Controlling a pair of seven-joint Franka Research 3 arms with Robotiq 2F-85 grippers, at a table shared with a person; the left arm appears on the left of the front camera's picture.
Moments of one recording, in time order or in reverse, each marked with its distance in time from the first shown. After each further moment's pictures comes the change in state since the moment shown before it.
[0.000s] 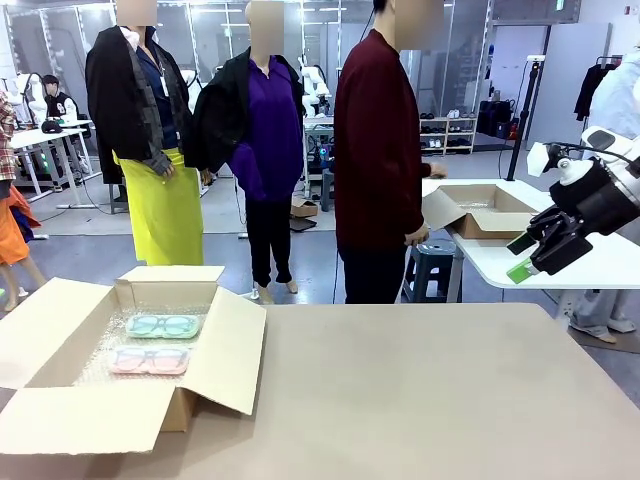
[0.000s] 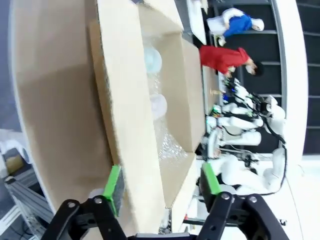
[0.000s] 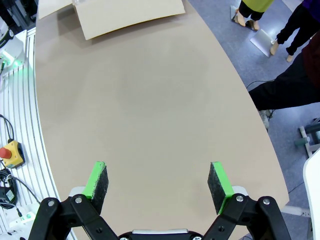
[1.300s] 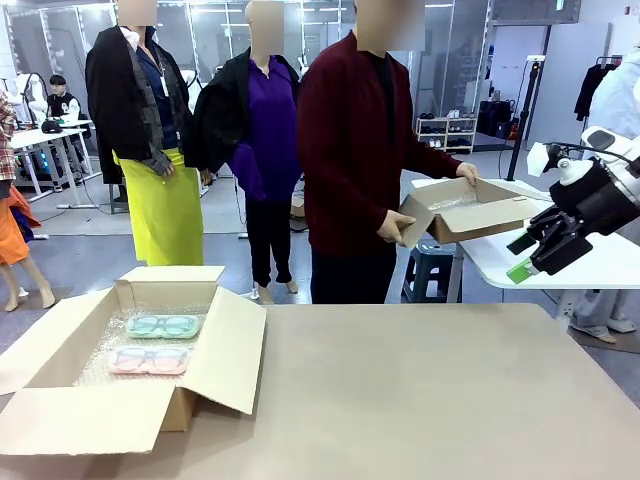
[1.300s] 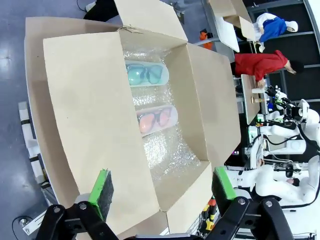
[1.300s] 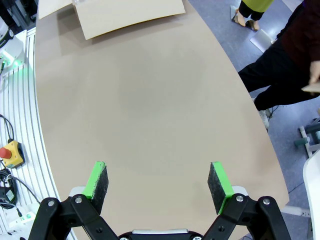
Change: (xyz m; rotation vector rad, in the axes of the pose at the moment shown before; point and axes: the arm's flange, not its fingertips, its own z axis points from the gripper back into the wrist) left arm -0.008 -0.096 0.010 0.219 -0.064 -0.125; right arm 0.000 0.000 0.000 0.000 0.000 0.000
